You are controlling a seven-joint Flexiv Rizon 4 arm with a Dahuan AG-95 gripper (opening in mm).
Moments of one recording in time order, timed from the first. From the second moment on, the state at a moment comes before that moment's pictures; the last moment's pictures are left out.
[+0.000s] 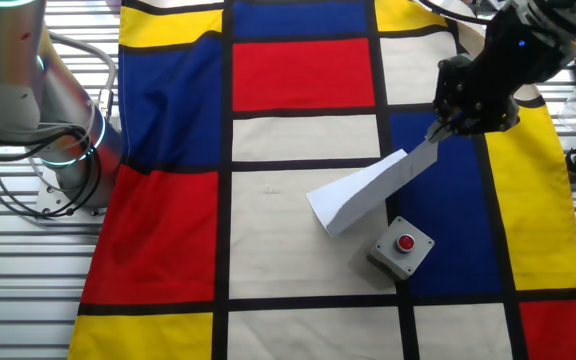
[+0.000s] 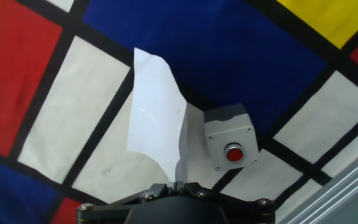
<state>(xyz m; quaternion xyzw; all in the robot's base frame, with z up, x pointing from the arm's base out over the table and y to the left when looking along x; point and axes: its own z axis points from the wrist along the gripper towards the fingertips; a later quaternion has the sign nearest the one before) 0.568 -0.059 0.252 0.33 -0.91 0.06 0.24</state>
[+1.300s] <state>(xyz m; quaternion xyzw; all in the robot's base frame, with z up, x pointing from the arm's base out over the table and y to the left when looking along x) 0.544 -0.060 0.282 0.41 -0.85 0.16 0.28</state>
